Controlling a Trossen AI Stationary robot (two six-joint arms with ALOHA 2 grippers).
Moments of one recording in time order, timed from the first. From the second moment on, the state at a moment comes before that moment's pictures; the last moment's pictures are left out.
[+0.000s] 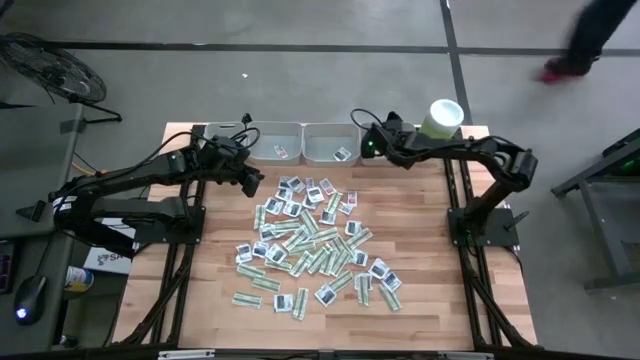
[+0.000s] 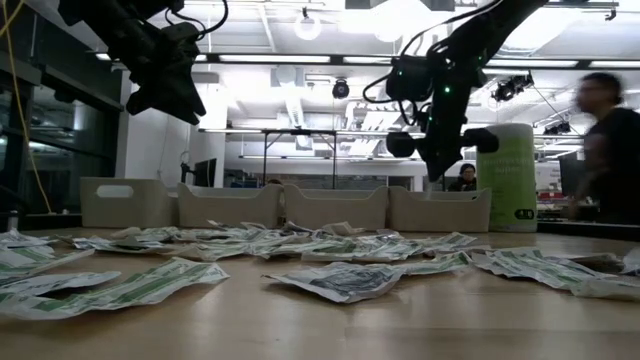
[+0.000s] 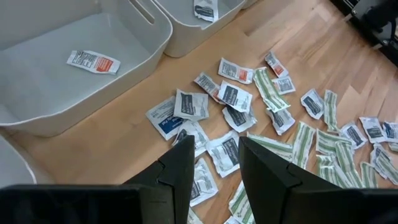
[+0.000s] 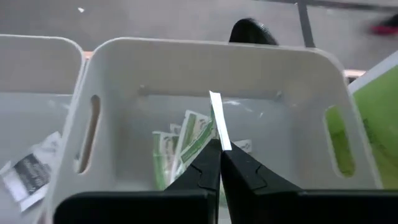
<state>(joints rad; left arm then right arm) 0.39 0.87 0.74 -0.58 -0.02 -0.48 -0.52 1.62 1.02 -0.52 0.64 0.86</state>
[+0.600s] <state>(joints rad) 0.39 0.87 0.74 -0.58 -0.02 -0.48 -0.56 1.57 1.02 -0.60 0.59 0.83</state>
